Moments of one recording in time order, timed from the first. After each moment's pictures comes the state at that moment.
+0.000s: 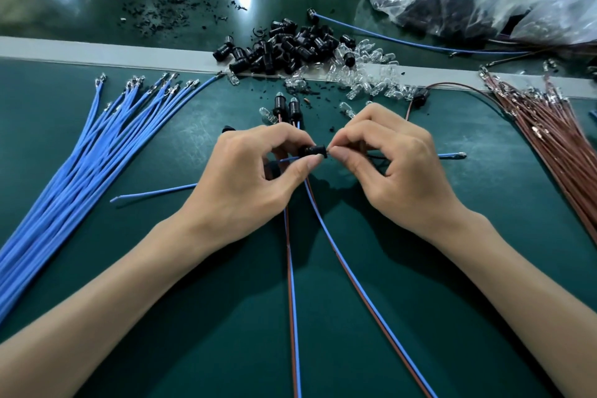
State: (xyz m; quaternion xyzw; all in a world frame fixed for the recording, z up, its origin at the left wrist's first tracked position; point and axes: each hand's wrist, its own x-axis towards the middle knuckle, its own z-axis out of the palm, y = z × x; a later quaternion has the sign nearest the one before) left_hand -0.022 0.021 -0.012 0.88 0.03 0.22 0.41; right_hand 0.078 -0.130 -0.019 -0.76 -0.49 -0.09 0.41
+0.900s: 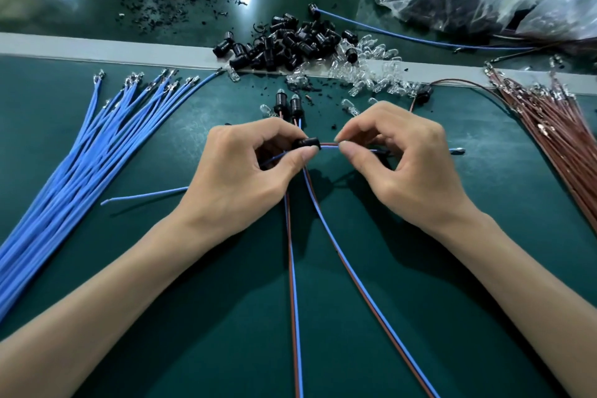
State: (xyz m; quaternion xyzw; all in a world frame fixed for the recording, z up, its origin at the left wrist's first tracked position) left_hand -0.020 0.028 -0.018 0.86 0.07 0.23 0.46; right_hand 0.078 -0.133 -0.014 -0.78 -0.45 -0.05 0.43
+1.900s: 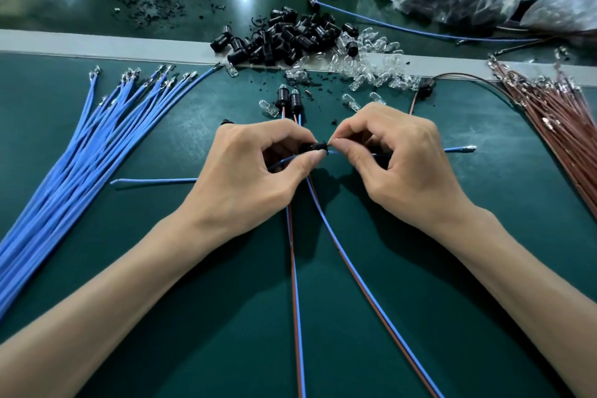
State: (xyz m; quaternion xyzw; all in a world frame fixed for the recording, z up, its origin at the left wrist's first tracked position) left_hand -0.022 0.025 -0.017 0.87 0.05 0.21 0.44; right_hand 0.075 -0.128 -0.016 -0.79 -0.46 -0.06 0.41
